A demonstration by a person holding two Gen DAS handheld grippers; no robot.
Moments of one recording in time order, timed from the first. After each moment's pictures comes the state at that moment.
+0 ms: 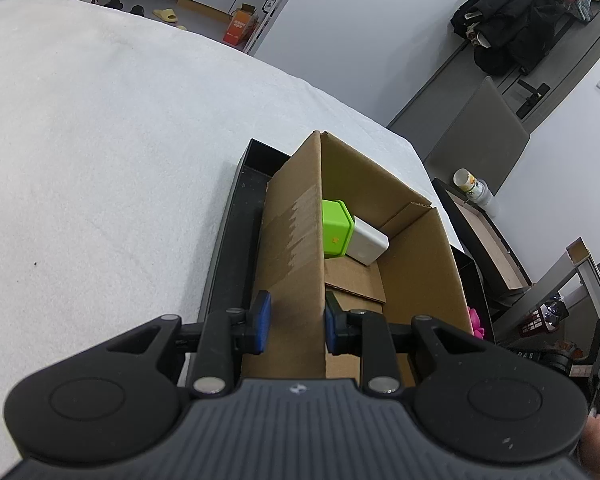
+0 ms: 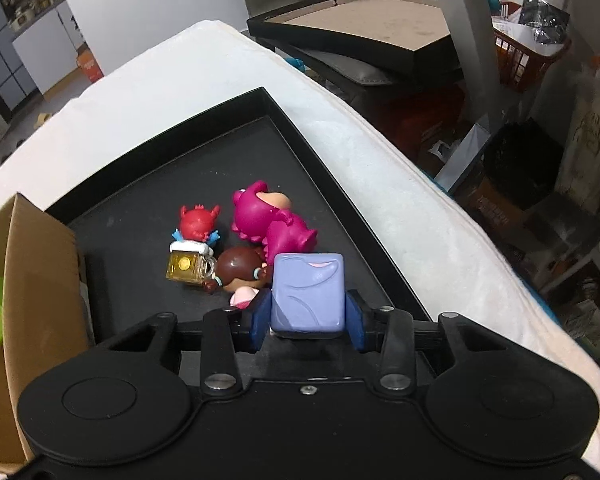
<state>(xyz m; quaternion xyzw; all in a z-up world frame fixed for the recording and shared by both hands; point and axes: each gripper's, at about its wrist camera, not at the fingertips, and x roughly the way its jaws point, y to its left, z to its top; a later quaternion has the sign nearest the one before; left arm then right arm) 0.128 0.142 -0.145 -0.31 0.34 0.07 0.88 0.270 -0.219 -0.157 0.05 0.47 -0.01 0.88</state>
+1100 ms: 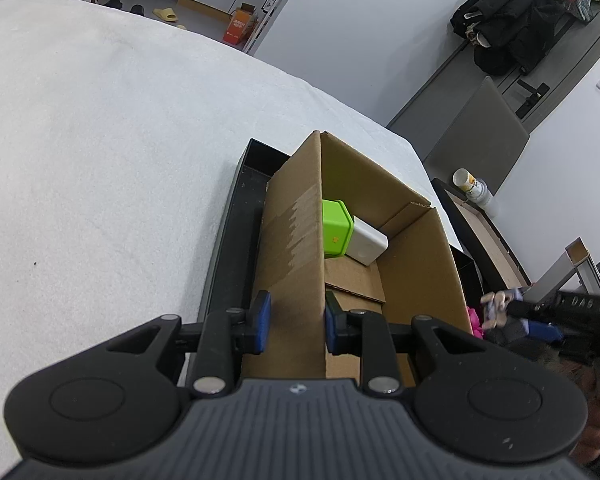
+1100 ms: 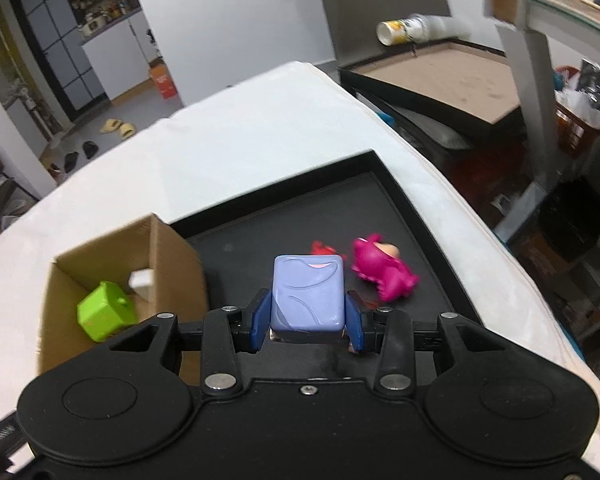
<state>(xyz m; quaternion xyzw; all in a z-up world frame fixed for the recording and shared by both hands) 0.128 0.140 -0.145 -0.31 0.34 0.07 0.88 0.252 -0.170 -0.093 0.05 0.42 0.09 0.90</state>
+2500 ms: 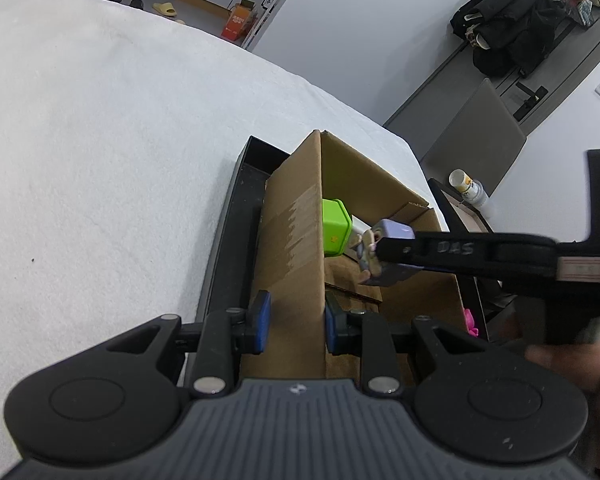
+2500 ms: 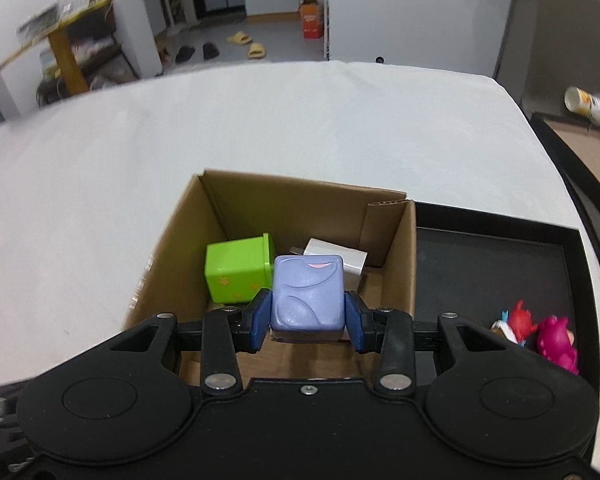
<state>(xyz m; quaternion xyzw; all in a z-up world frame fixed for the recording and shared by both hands) 0.125 0.144 -0.145 -0.32 0.34 0.06 0.88 0.247 -0.008 -0.105 -0.14 0.42 0.26 0.86</state>
